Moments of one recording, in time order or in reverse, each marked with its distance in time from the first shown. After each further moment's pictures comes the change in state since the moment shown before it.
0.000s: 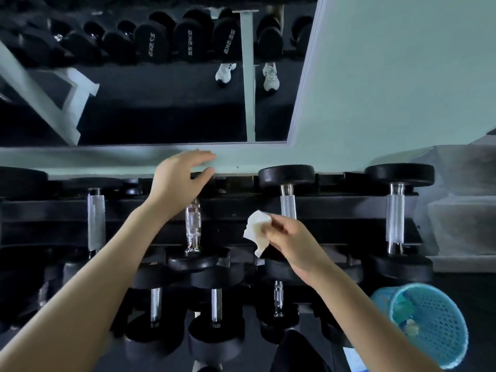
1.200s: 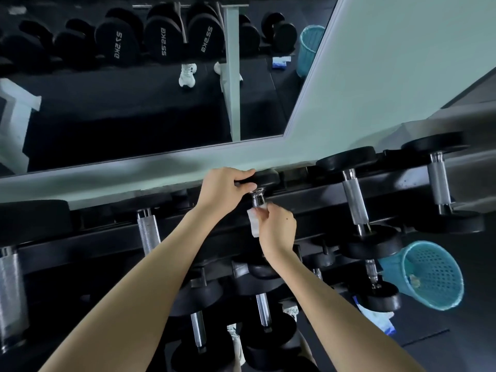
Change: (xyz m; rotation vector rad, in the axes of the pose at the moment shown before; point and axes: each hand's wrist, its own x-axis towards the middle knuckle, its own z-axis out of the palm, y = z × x) left_hand 0.024 -0.129 0.000 -0.280 -0.314 0.047; right_hand 0.115 0.024 0.202 -0.656 0.761 0.094
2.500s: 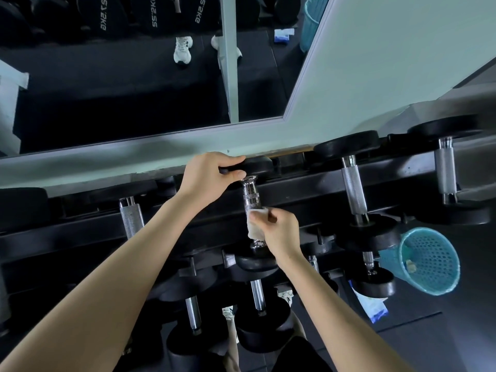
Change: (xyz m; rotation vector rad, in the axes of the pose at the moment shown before) left_hand 0.000 -0.001 0.000 -0.039 0.009 -0.029; right_hand -0.007 0.042 -0.008 0.467 -0.187 0.121
